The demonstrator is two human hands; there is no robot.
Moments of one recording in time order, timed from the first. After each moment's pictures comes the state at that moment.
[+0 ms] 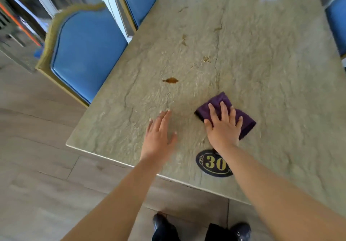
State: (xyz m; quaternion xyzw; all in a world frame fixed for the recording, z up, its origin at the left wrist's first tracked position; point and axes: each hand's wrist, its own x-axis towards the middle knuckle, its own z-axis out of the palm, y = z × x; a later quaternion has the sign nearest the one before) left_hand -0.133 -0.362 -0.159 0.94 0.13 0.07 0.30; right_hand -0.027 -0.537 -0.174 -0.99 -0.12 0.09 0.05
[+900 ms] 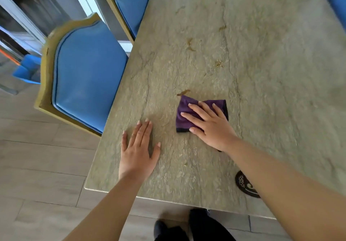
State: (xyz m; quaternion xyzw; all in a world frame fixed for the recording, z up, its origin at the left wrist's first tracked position) left_hand -0.122 -0.211 -0.187 0.99 0.10 0.00 0.12; right_hand 0.013 -0.438 -0.180 -0.94 -0.35 0.06 0.02
